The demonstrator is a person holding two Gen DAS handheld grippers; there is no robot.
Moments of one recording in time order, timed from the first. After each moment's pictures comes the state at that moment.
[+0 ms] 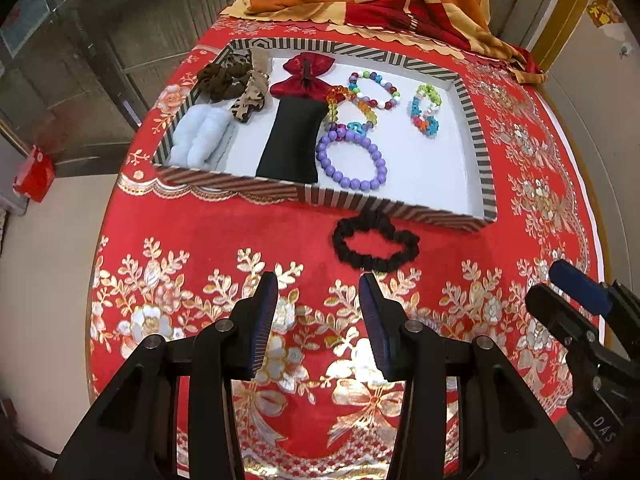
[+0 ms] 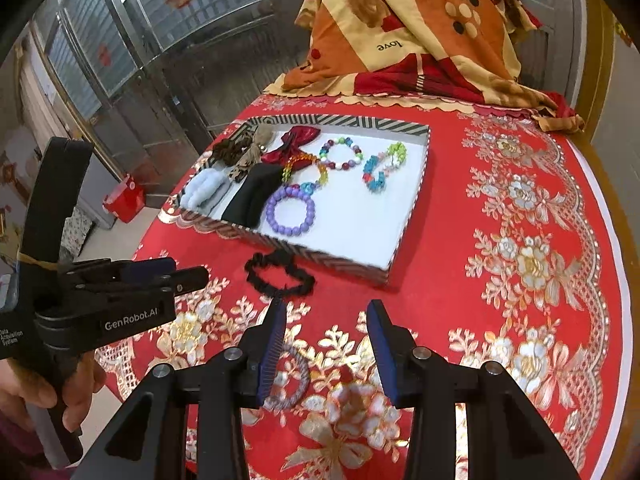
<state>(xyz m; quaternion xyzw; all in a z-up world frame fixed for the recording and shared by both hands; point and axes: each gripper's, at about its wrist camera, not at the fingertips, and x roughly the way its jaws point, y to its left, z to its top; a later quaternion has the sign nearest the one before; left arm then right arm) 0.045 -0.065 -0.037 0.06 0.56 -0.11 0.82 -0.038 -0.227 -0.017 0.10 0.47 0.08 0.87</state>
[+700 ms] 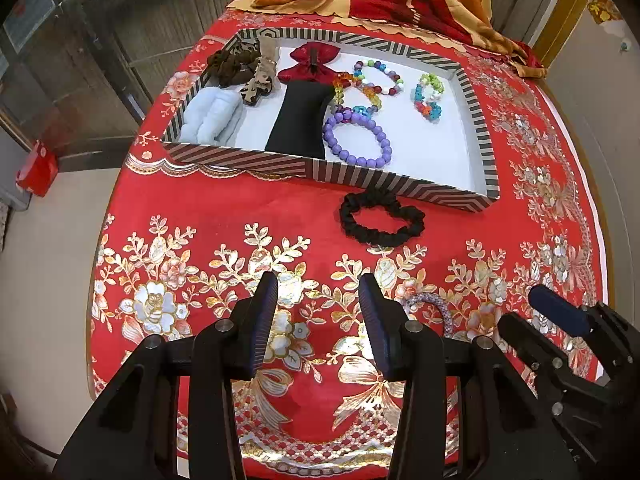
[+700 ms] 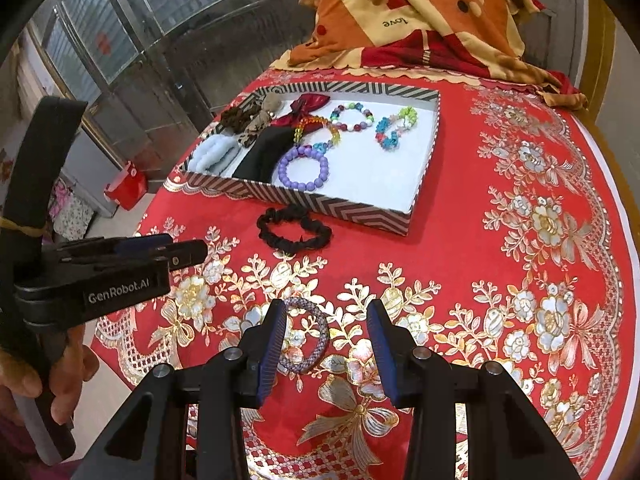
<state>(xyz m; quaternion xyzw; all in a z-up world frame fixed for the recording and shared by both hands) 0.031 -0.058 -0.042 0.06 0.56 -0.11 0.82 -0.053 -0.208 -0.041 0.09 0.50 0.08 0.86</state>
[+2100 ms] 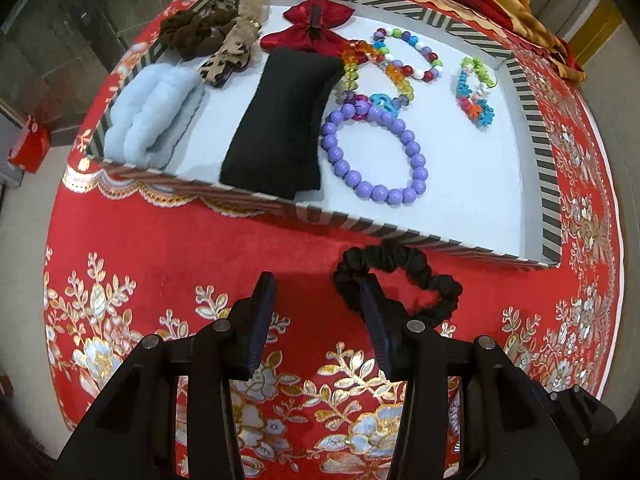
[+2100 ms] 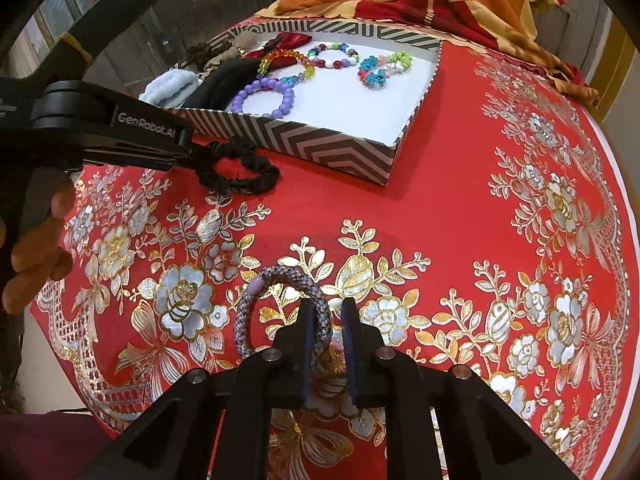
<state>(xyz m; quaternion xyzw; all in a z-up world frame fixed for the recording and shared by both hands) 0.107 -0.083 -0.099 0.04 0.61 -0.09 0.79 -0.036 -0.214 -0.106 0.02 0.54 0.06 0.84</state>
